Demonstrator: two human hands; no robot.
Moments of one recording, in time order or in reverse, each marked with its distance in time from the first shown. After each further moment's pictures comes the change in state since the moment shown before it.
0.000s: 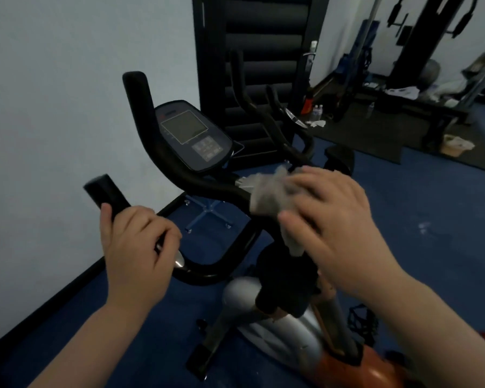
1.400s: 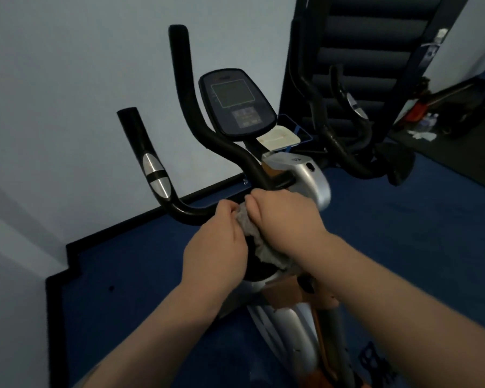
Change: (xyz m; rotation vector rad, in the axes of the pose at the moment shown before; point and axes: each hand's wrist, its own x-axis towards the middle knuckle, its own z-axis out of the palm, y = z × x) left_hand -0.049 0.168 0.044 -0.119 -0.275 -0.663; right_hand 0.011 0.049 0.076 -0.085 -0.276 -0.306
